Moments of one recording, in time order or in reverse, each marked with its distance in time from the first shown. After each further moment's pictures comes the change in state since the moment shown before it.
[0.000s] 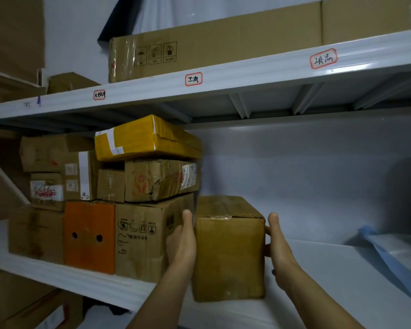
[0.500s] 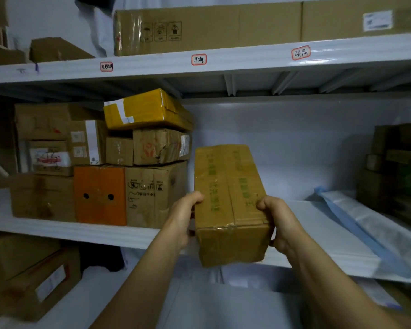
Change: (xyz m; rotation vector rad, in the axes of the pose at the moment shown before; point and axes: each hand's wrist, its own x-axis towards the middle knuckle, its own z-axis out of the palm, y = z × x) left_hand -0.086 0.007 -0.083 -0.272 -0.504 -0.161; right_hand -0.138 -0.002 -0.010 0.095 0.009 -0.018
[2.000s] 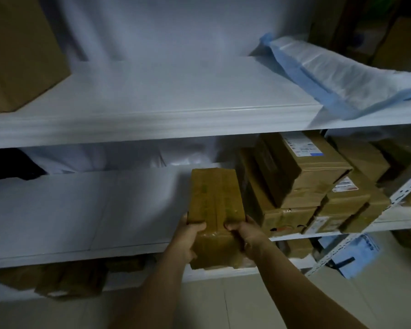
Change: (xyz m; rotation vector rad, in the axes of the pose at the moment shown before) left_hand 0.000 -0.367 0.086 0.124 -0.078 -0.770; right_hand 0.010 0.331 -0.180 0.023 0.301 0.703
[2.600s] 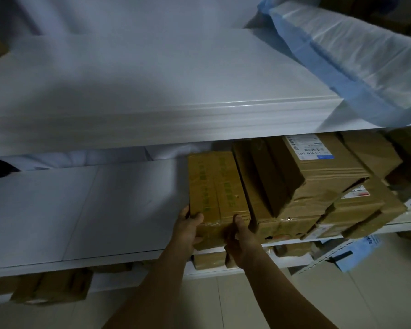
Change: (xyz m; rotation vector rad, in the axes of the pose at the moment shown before) left_hand 0.083 0.005 0.045 0.022 0.121 0.062; right_hand 0.066 0.006 -0.016 0.384 0.100 0.174
